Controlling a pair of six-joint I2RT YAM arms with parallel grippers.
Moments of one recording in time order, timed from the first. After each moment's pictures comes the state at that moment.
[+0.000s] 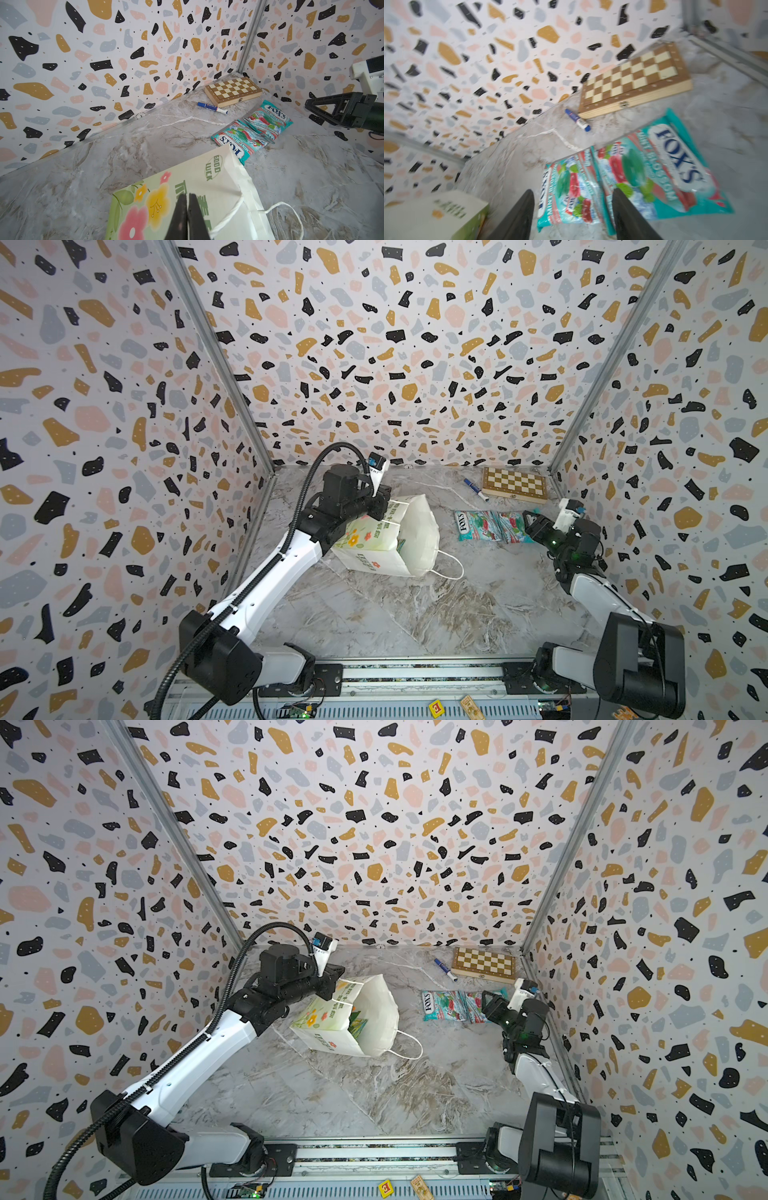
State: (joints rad) left arm -0.46 1.33 1.25 -0.34 0.22 0.03; right arm -0.16 1.21 0.54 0.38 -0.48 0.47
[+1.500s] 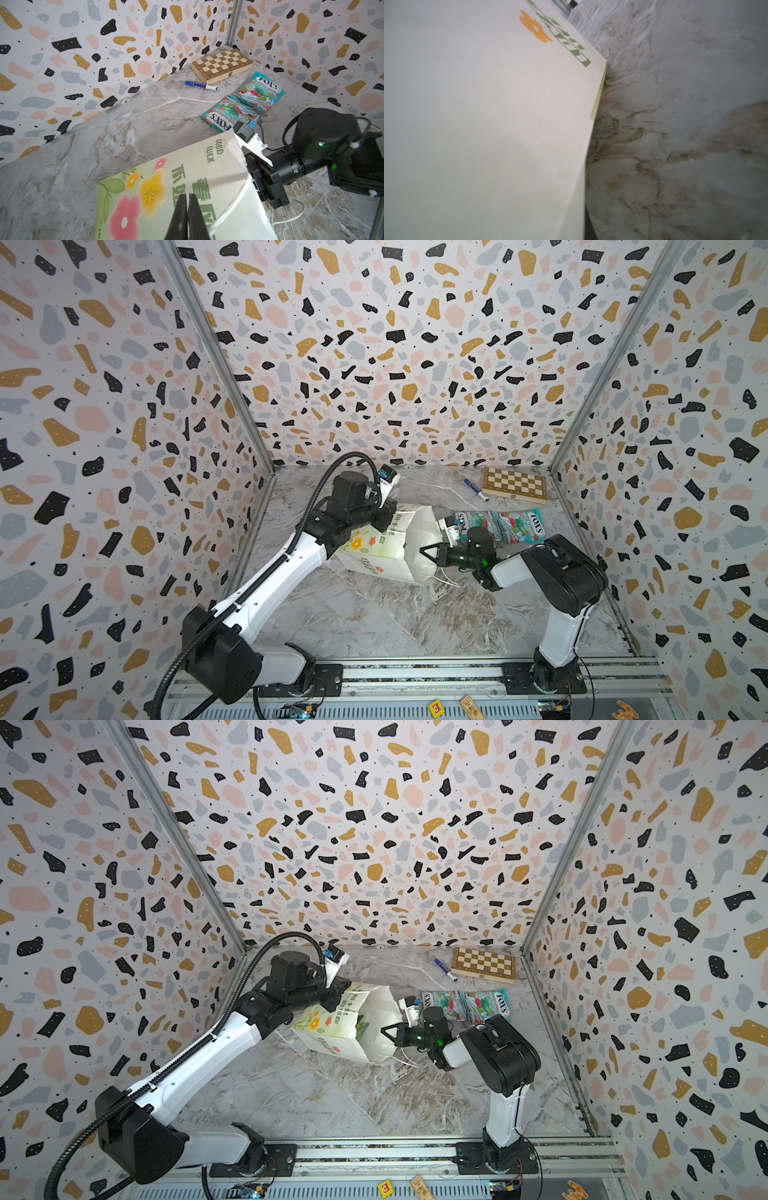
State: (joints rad) left arm -0.50 1.36 1.24 -0.40 0.19 0.10; right arm 0.53 1.88 0.61 0.95 -0.65 0.73
